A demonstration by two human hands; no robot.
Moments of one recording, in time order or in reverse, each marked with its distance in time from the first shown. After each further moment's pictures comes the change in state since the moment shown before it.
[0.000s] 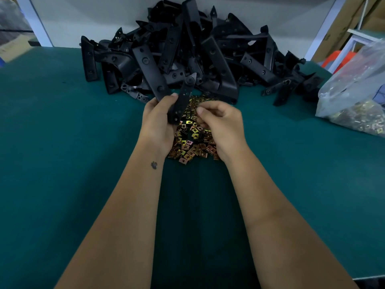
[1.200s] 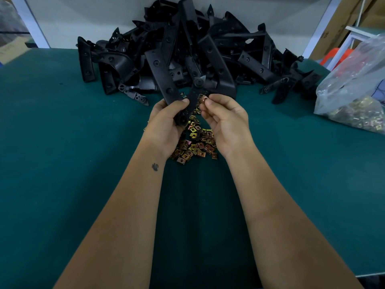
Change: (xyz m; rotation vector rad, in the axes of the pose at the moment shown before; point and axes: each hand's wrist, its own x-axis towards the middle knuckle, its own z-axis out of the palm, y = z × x) left_hand -0.013 -0.003 0.008 0.060 -0.139 -0.096; right_hand 0.003 -0.006 -0.007 0.566 -0.001 0.126
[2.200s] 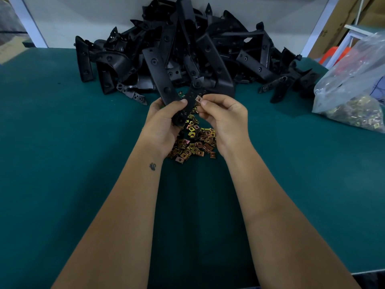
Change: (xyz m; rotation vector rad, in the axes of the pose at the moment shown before) left_hand 0.007 -0.002 -0.006 0.008 -0.009 0.018; right_hand -0.002 0.000 0.001 -0.260 0.021 -0.113
